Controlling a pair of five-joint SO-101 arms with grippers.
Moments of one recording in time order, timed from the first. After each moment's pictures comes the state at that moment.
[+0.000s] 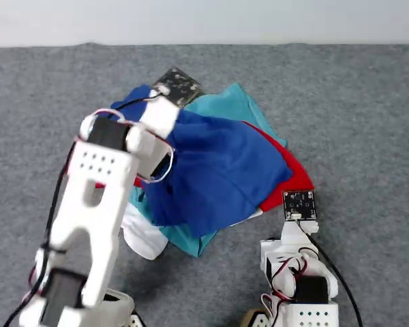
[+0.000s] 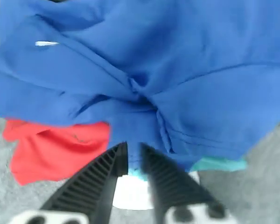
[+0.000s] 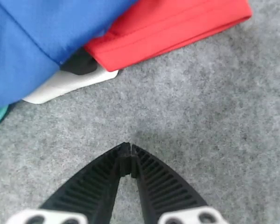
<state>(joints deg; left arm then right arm) 12.4 -5.4 1.0 92.7 -15.3 -3.0 -102.7 95.7 74.5 1.0</state>
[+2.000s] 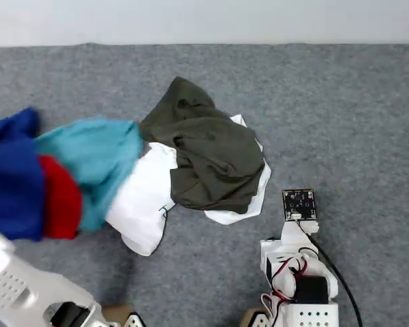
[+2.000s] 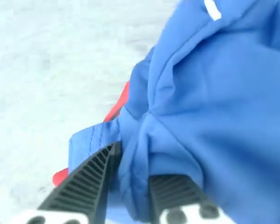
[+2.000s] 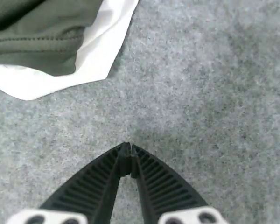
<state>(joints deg) -61.8 20.6 -38.5 96.6 -19.3 -3.0 -102.7 95.7 74.5 1.0</state>
